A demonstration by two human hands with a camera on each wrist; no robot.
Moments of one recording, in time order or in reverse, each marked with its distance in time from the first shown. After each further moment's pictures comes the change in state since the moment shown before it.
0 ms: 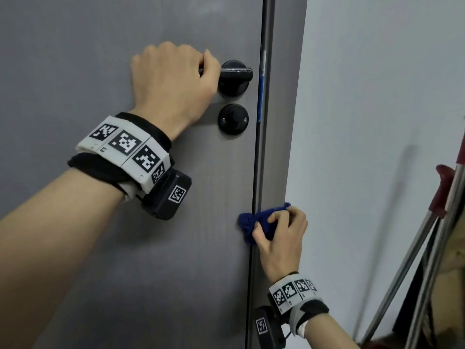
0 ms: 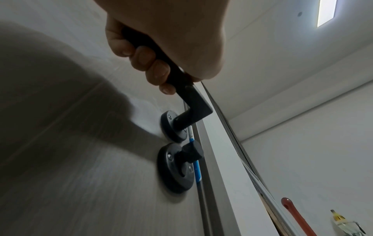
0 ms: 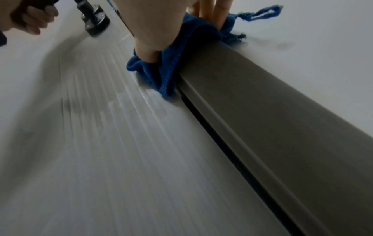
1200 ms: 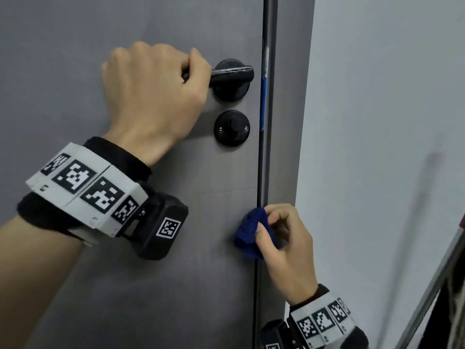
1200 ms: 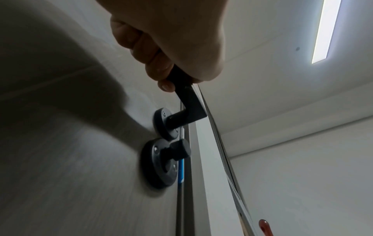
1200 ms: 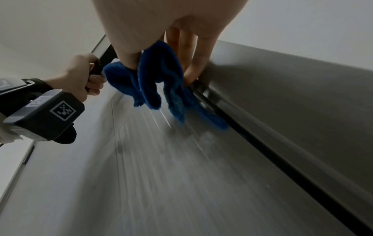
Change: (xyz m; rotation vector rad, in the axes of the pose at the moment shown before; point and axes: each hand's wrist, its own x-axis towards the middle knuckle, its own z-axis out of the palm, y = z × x) left_hand -0.008 0.000 0.002 -0.053 0.065 -0.031; right_hand 0.036 -0.041 -0.021 0.648 -0.114 -0.102
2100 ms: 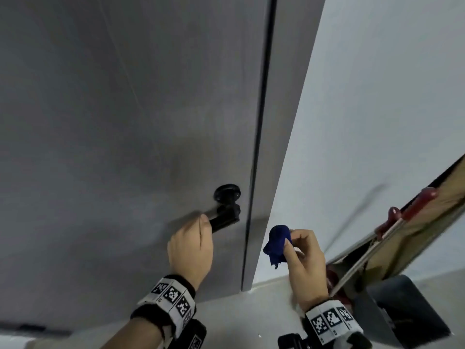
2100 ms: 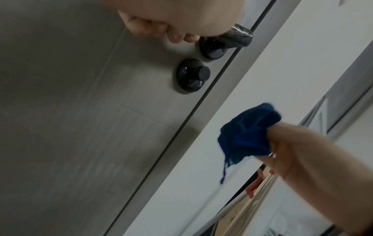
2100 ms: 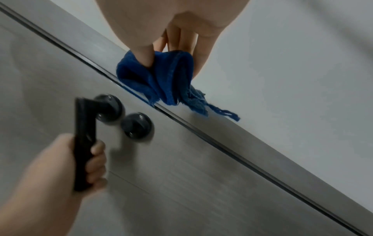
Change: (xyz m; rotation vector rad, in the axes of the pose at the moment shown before) left_hand 0.000 0.028 -0.043 -0.356 -0.714 -0.557; right_hand 0.116 -0.180 -0.088 -0.022 -0.005 0.846
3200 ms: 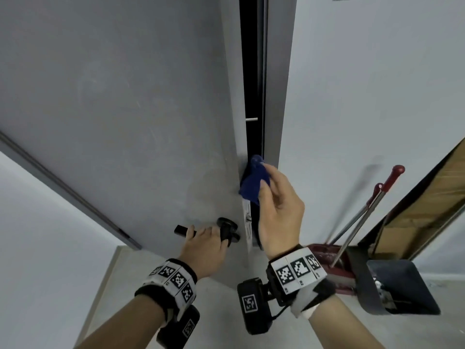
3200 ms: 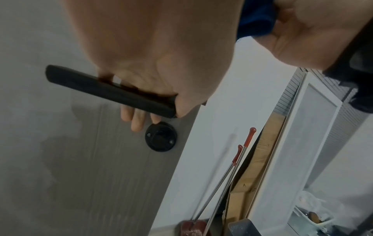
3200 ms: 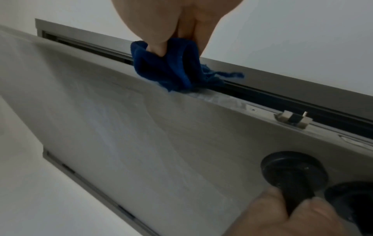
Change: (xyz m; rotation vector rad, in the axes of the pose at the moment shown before) left_hand -0.194 0.142 -0.153 0.801 -0.820 -0.168; right_hand -0.149 -0.230 -0.048 0.168 -0.169 -0.289
